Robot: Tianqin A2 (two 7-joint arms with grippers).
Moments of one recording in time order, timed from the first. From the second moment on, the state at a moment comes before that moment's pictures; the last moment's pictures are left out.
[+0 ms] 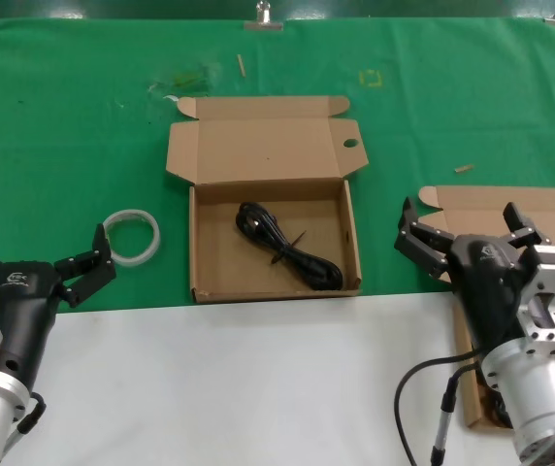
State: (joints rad) left arm 0.00 -0.30 1.60 -1.60 -1.80 0.00 0.00; right arm 0.02 0.06 -1.63 1.59 1.86 0.05 -0.11
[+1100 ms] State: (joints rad) left arm 0.00 -0.30 1.60 -1.60 -1.80 0.00 0.00; right arm 0.01 0.06 -1.62 1.60 1.83 0.03 -0.05
